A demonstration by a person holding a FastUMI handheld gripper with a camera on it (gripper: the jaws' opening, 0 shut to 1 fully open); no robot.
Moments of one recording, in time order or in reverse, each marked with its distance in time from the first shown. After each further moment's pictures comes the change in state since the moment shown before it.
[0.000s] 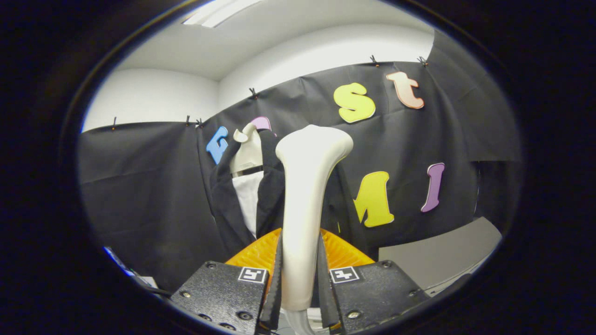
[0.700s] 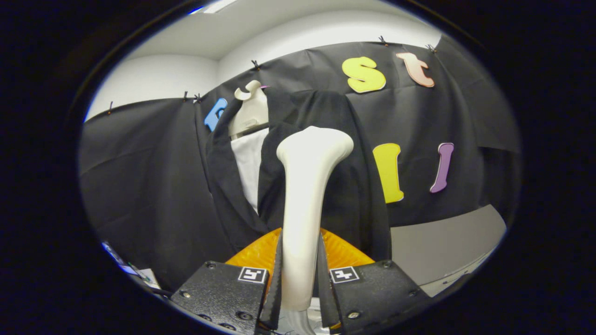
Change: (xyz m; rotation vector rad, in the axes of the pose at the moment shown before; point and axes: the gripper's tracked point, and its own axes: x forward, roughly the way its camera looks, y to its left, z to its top) arm 0.039 0.013 -0.071 -0.011 0.164 -0.020
